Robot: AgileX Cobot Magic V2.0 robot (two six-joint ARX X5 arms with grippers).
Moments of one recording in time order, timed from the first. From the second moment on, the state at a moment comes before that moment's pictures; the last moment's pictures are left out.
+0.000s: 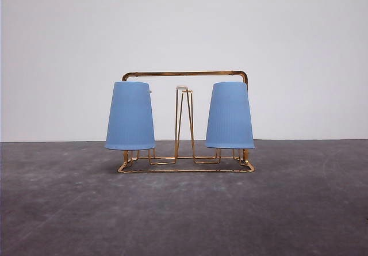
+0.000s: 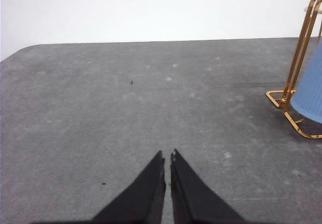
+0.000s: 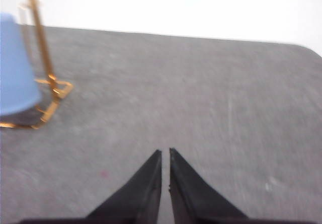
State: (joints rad) left_arx -0.01 0.01 0.03 -0.15 0.00 0.04; right_arx 0.04 0.01 0.03 -0.20 -0.01 0.01
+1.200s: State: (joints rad) left_arx -0.01 0.01 0.03 -0.15 0.00 0.04; right_arx 0.04 0.00 0.02 -0.17 0.00 0.02
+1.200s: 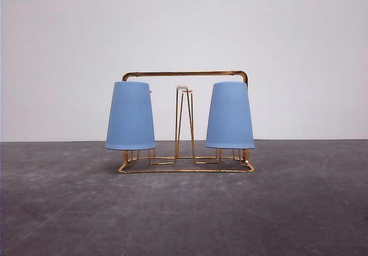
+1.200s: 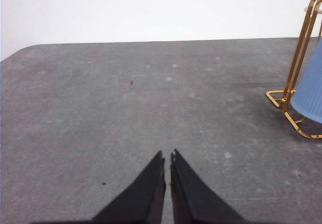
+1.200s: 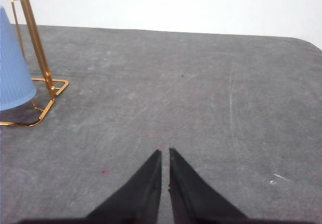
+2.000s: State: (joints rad) left_arx -0.01 0.01 0.03 -0.15 0.00 0.04; right_arx 0.04 0.00 0.02 -0.17 0.00 0.02
